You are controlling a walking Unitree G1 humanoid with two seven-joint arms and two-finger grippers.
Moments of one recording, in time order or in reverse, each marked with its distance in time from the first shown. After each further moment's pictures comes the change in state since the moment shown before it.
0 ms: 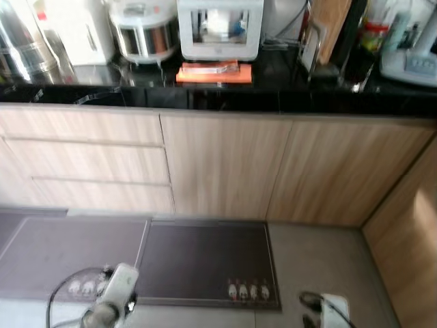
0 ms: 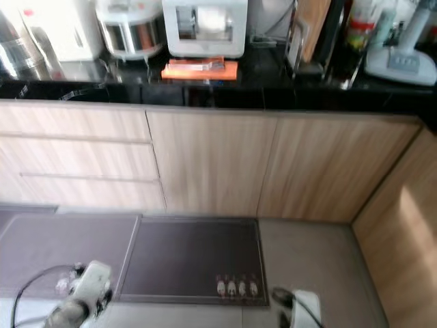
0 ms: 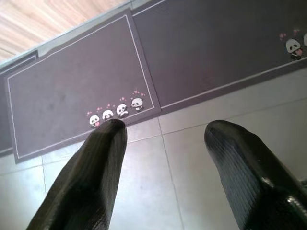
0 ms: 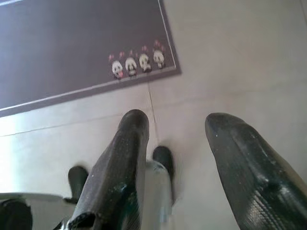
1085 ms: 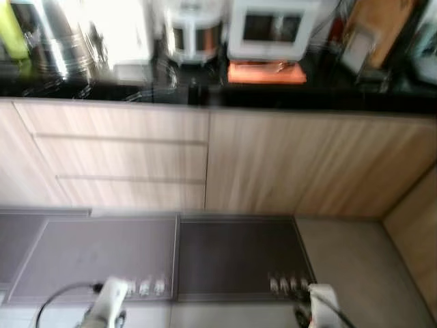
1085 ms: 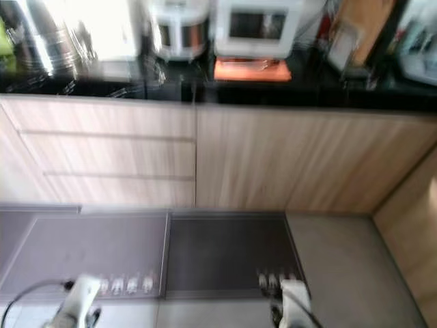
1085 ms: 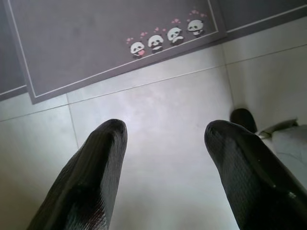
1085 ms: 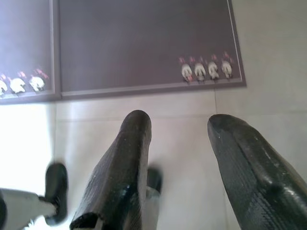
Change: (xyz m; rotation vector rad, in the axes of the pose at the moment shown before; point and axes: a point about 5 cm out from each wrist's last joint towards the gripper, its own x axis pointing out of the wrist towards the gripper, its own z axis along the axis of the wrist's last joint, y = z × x) left arm -0.010 0.001 -0.037 -0.056 0.193 -0.018; right arm 0.007 0.007 0.035 -0.149 -0.070 0.039
